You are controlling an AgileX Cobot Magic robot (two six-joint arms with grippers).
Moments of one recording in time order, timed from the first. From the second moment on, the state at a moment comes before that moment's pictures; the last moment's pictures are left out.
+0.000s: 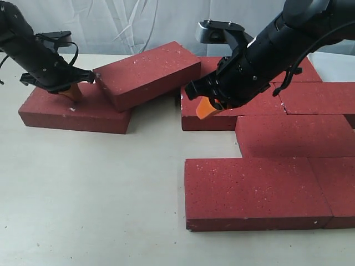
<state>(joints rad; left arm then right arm) -0.05 2.13 -1.53 -0.38 0.82 0.33 0.41 1.73 -1.24 0.58 0.86 -0.43</state>
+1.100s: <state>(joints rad) -0.08 1.75 -0.96 -0.44 0.83 0.33 0.41 1.73 -1.24 0.58 0.89 -0.44</state>
